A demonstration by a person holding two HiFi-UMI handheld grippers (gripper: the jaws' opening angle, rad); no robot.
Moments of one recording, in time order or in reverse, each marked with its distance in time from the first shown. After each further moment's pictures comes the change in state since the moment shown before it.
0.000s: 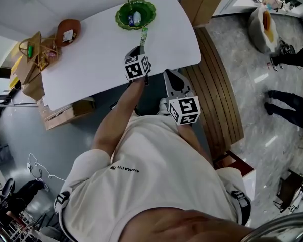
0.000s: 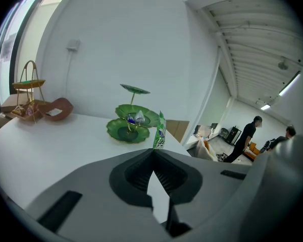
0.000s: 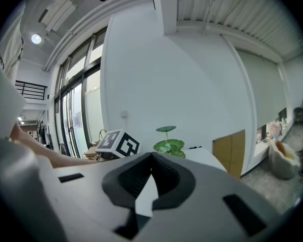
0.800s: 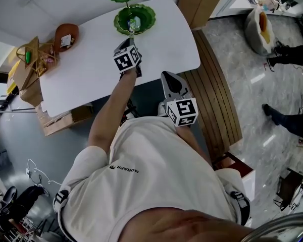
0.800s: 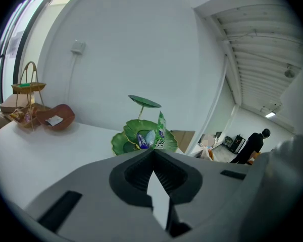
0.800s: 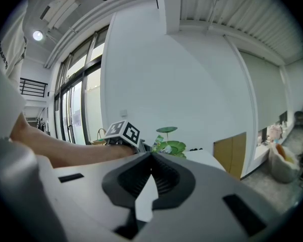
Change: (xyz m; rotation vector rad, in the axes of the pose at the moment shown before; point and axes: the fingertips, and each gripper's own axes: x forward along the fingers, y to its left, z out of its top) left arm 0.027 0.045 0.069 -0.043 -0.079 0.026; right arm 0.027 0.005 0.005 -0.025 0.000 -0.004
